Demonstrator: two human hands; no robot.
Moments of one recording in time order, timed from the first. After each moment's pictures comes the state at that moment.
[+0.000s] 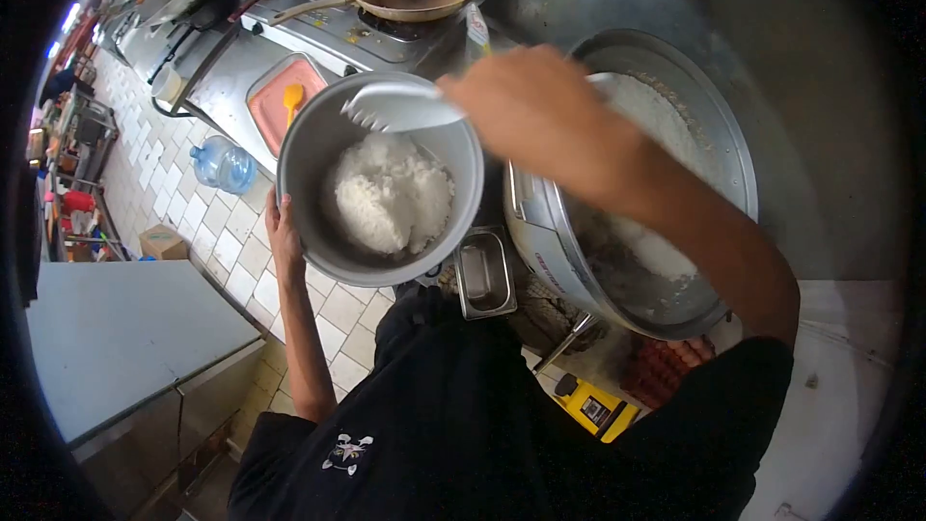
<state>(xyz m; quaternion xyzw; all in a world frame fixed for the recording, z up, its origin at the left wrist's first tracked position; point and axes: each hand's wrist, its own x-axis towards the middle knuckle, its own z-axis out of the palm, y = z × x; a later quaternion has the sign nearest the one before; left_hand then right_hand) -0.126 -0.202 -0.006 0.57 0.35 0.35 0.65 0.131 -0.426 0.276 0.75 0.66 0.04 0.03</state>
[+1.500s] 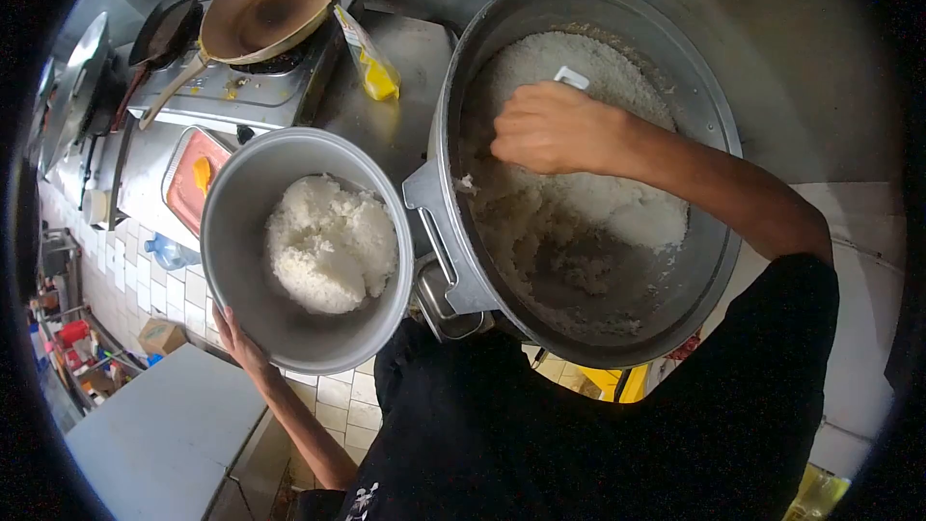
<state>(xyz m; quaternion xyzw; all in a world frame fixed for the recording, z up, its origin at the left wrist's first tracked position) -0.119 -0.205 0.006 0.60 0.47 0.31 0.57 0.278 -0.537 0.171 0.65 0.75 0.01 0.06</state>
